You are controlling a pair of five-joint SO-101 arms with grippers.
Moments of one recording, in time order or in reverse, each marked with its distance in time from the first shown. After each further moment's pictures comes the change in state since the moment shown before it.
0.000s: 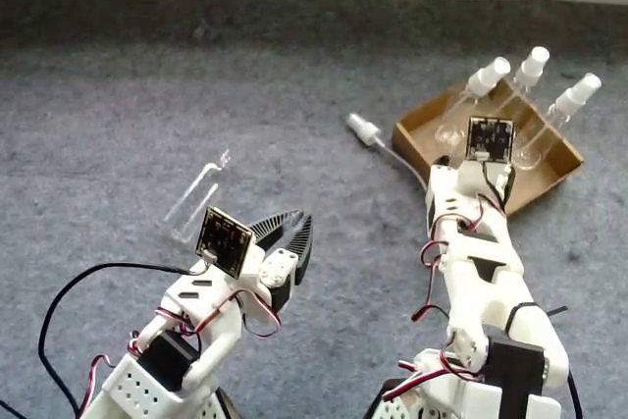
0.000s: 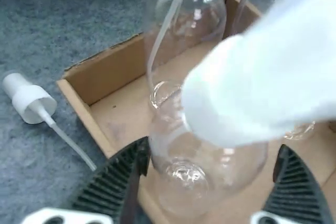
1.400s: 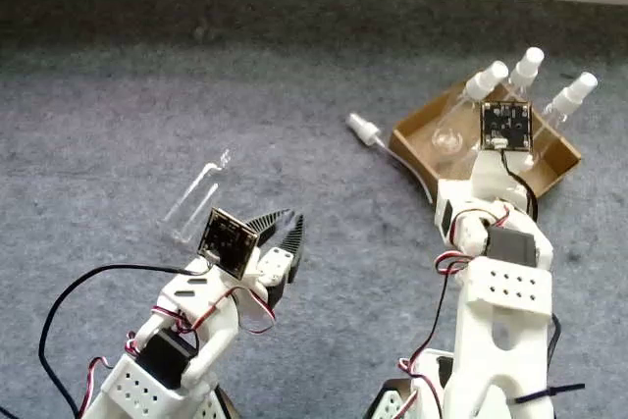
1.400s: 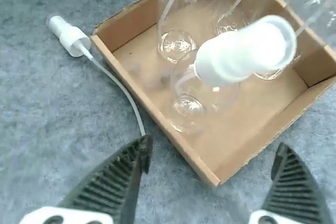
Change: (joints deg) left arm -3.1 0.0 0.0 2.2 -5.4; right arm 0.0 -33.5 -13.0 61.1 3.6
